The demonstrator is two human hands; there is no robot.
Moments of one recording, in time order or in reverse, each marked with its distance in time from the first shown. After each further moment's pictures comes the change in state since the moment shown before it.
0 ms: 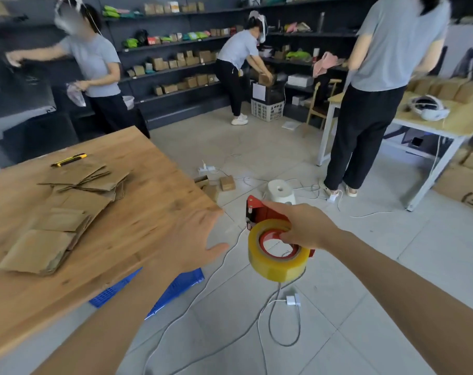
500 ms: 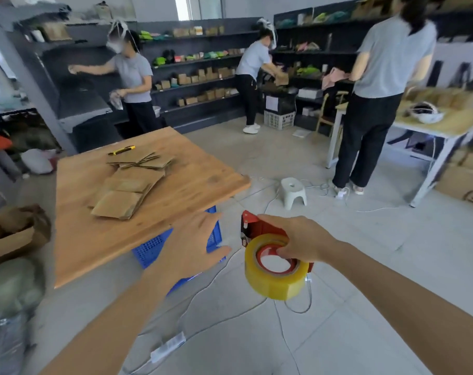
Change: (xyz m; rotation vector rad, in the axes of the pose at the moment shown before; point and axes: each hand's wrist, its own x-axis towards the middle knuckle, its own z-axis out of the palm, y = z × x) left_hand -0.272 0.046 -0.073 -0.010 0.181 -0.014; right_hand -0.209 -0.179 0.047 0.079 -0.034 -0.068
